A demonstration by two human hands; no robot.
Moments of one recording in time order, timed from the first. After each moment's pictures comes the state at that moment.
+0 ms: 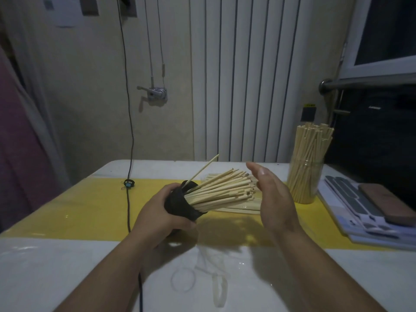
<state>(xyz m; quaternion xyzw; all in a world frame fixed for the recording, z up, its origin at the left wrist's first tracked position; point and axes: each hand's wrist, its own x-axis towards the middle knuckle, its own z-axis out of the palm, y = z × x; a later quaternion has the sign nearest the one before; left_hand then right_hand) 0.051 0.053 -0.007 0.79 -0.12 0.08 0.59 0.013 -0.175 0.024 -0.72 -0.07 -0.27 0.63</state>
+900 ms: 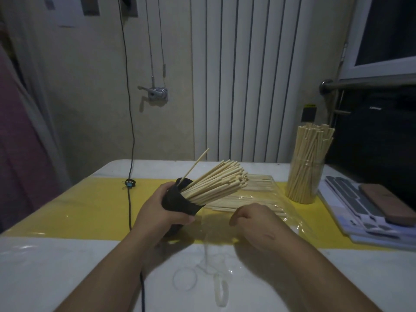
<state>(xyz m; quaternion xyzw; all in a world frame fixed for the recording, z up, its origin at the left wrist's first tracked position) 0.055 0.056 -0.009 0.77 -0.09 0.08 0.63 0.021 -0.177 0.006 -0.96 -0.04 -0.03 0.28</state>
